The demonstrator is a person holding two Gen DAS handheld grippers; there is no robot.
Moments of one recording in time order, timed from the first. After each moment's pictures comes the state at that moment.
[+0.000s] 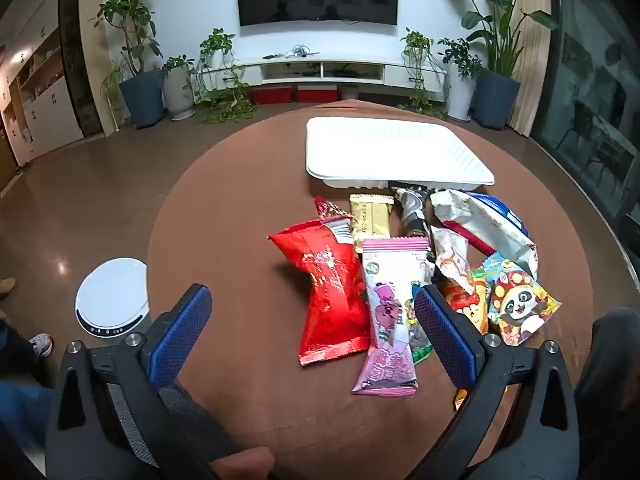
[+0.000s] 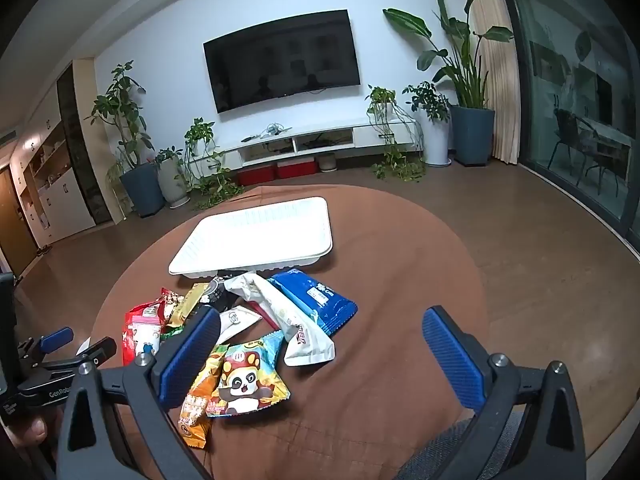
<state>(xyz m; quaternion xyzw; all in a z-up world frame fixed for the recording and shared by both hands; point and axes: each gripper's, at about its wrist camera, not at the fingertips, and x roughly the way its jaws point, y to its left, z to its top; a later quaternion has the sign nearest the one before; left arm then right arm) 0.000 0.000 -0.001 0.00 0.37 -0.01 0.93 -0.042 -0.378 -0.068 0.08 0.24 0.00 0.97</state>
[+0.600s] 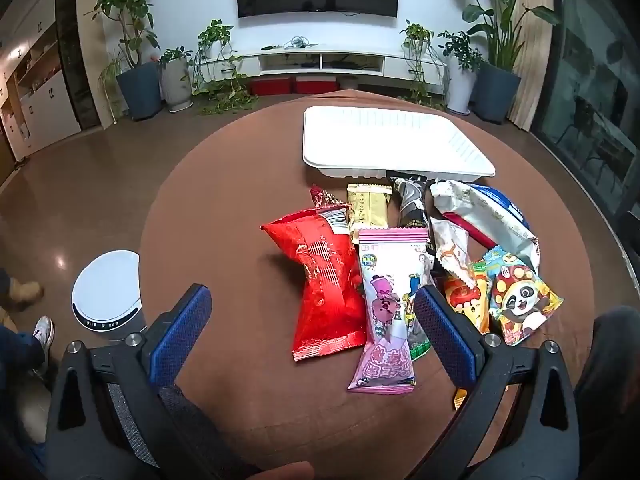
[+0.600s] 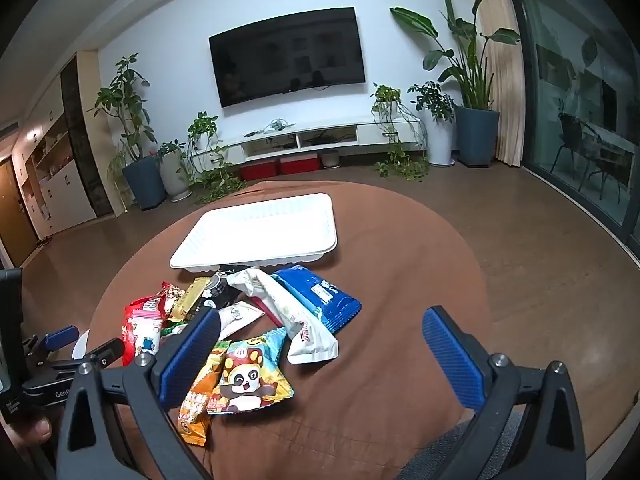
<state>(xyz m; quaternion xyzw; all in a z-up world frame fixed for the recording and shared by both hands) 0.006 -0.002 -0.007 0.01 0.39 -0.01 0.92 -0.036 -0.369 -0.071 0.06 0.25 0.00 0.97</state>
